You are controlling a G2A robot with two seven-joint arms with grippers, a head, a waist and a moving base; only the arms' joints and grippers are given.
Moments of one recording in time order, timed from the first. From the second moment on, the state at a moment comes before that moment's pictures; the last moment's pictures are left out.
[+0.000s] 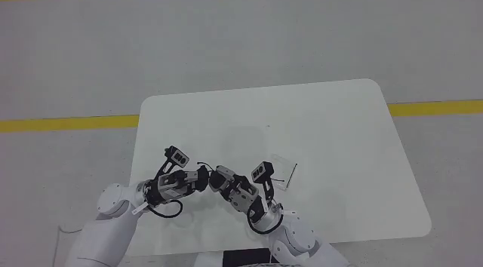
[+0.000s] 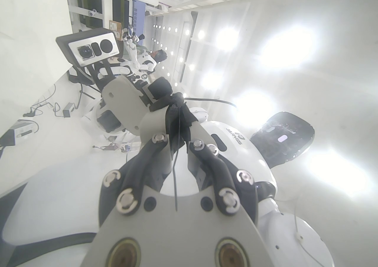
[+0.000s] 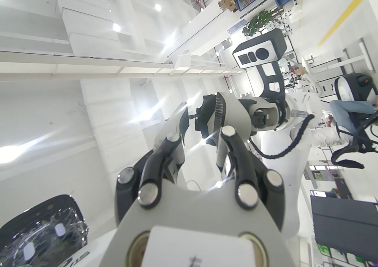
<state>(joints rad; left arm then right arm) 1.64 -1.04 -1.38 -1.53 -0.90 -0.17 -1.35 -1.69 -1.38 0.83 -1.65 0.67 -0.34 0.36</state>
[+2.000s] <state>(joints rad) 1.64 -1.04 -1.38 -1.53 -0.90 -0.17 -1.35 -1.72 -1.35 0.84 -1.66 0.64 -0.34 0.30</state>
